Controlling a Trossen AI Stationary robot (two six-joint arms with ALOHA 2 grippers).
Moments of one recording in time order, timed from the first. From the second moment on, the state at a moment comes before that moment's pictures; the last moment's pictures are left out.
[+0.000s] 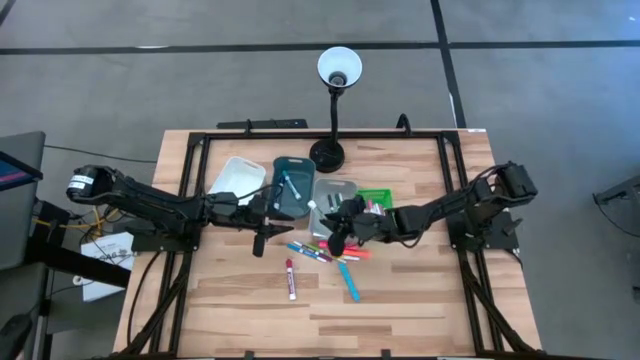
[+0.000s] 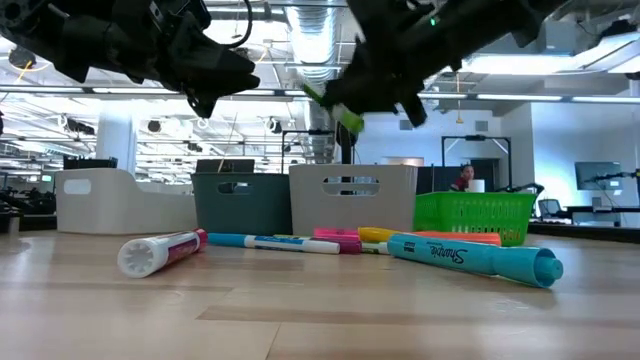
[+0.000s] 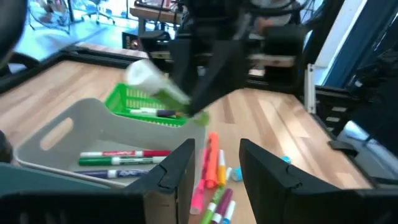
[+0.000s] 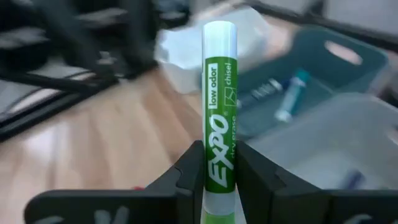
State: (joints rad) left arm -0.12 1.15 0.35 0.64 -0.05 -0.13; right arm 0.22 1.64 0.89 0.27 0.49 0.50
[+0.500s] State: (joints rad) left arm -0.12 1.15 0.35 0.84 0.00 -0.03; right arm 0.23 1.64 0.89 0.55 0.43 0.31
